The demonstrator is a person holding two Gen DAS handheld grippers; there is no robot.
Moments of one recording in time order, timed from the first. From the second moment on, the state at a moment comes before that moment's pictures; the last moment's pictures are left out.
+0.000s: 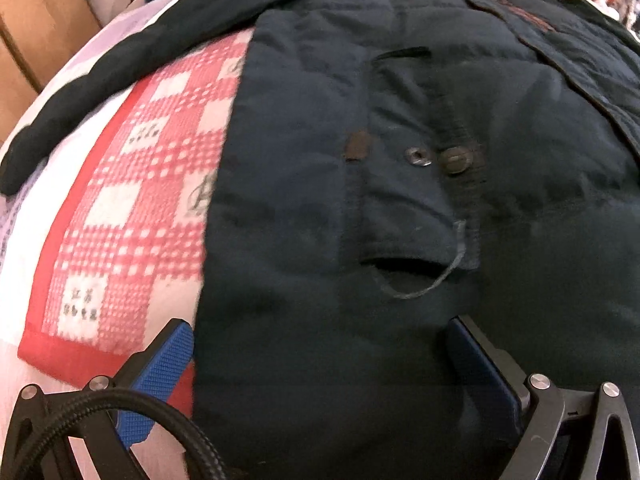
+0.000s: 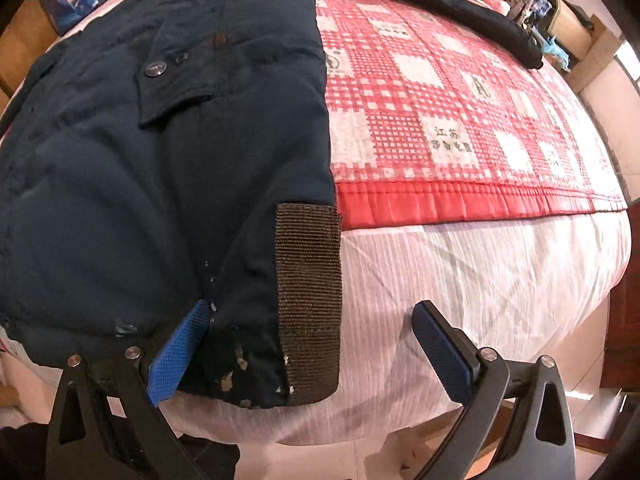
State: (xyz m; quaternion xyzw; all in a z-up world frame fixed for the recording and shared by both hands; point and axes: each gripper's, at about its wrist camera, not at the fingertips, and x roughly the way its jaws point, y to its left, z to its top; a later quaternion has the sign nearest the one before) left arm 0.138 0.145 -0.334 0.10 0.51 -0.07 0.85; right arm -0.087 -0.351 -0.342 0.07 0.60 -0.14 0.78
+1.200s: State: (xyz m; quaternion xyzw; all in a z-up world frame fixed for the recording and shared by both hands) left arm 0.439 -0.185 -0.303 0.06 0.41 -0.12 0.90; right arm 0.380 -0.391 -0.330 -0.03 0.53 -0.03 0.85
